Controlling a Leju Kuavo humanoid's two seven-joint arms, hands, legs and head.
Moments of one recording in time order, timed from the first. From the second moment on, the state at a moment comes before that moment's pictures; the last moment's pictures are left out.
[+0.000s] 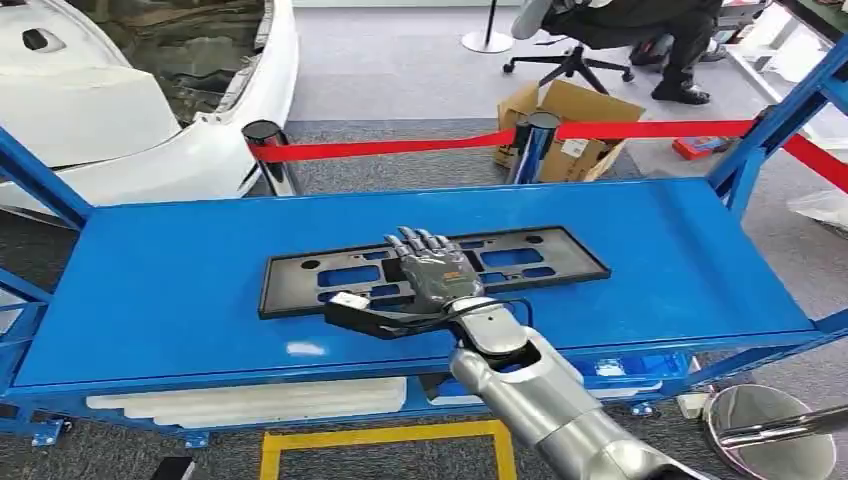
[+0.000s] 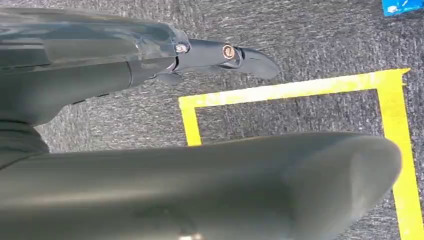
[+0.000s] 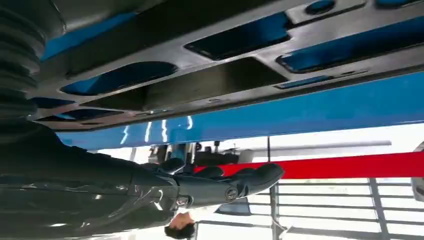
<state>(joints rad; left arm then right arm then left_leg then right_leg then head) -0.04 0.01 0.23 -0.20 -0.23 0.05 -0.30 -0.50 0.23 0.53 -0.93 1.38 -0.13 0.03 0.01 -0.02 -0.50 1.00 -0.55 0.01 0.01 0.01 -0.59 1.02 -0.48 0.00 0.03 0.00</state>
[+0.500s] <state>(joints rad) -0.04 0.01 0.27 -0.20 -0.24 0.03 -0.30 -0.60 0.23 0.59 -0.73 1.24 -0.09 0.00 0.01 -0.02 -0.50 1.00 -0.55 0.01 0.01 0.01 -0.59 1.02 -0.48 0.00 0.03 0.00</state>
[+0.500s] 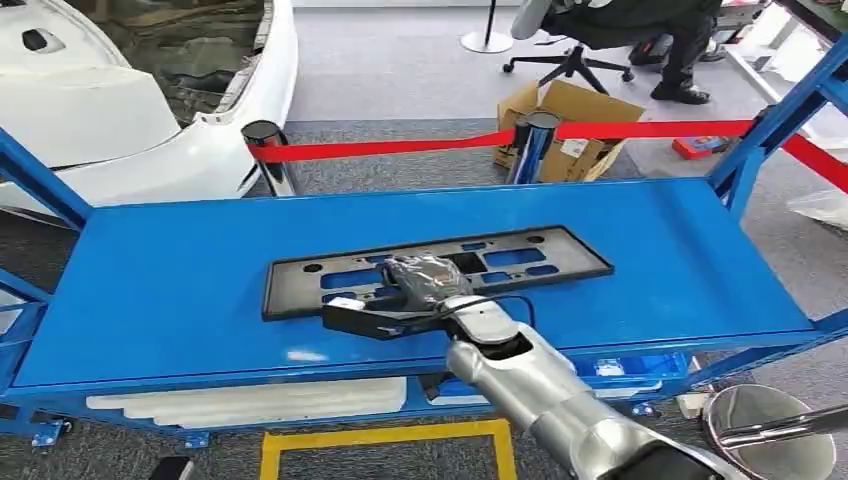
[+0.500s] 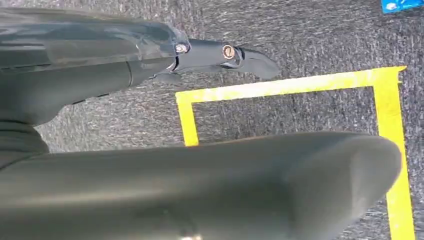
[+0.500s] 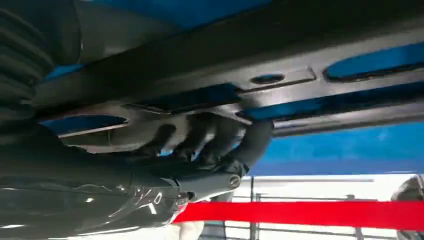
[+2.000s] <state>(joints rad) -0.04 -0.01 0.56 -0.20 -0.21 0.00 -0.52 -0.35 0.12 0.46 -1.78 0.02 0.20 -0.35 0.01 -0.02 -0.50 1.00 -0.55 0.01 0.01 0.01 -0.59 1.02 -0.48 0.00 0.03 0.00</state>
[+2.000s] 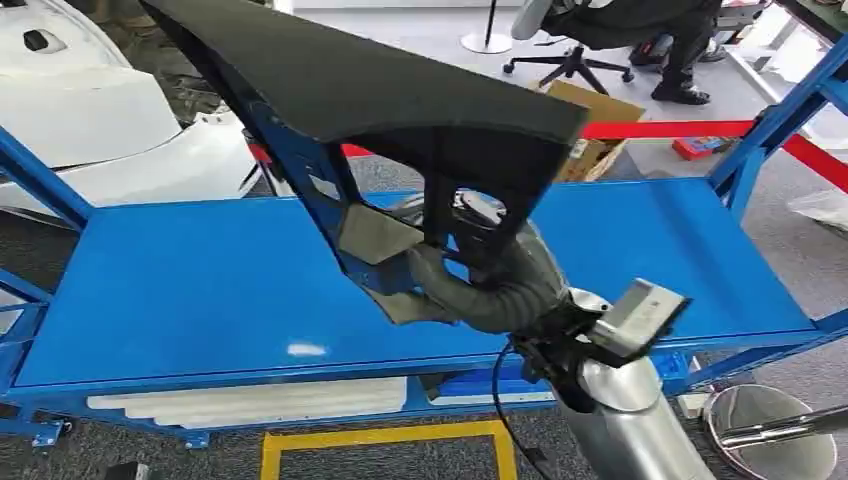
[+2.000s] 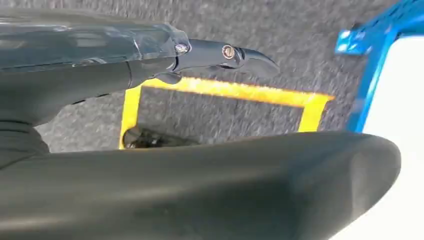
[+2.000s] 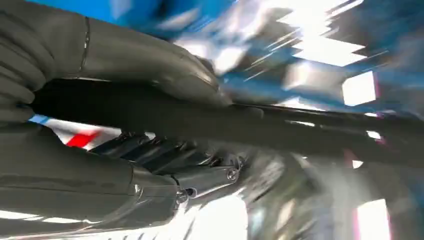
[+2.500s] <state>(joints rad) -0.03 -0.01 0.57 -0.20 -0.27 0.00 -0.53 -0.24 0.03 0.52 -1.81 -0.15 0.28 -0.36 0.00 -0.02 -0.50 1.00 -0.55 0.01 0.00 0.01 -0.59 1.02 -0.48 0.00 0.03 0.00</state>
